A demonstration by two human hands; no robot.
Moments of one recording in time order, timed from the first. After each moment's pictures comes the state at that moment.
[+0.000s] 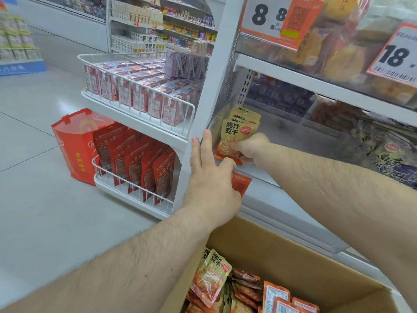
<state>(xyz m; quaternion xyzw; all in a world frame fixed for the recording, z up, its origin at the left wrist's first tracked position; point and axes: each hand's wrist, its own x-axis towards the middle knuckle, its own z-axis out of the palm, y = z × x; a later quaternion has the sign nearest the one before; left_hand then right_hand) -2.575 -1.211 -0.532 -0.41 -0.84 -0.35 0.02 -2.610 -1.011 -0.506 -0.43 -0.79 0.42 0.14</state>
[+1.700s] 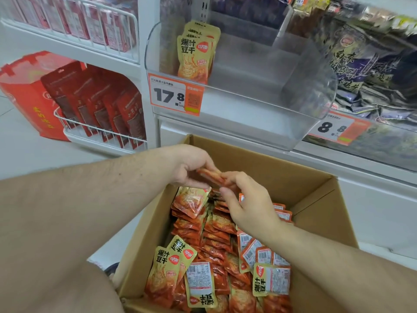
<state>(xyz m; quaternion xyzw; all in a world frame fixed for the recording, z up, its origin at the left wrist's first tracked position) -2.519 -1.205 -0.582 -0.12 -0.71 -0.36 -0.59 -2.340 -1.150 -0.638 -0.19 -0.91 0.26 0.28</state>
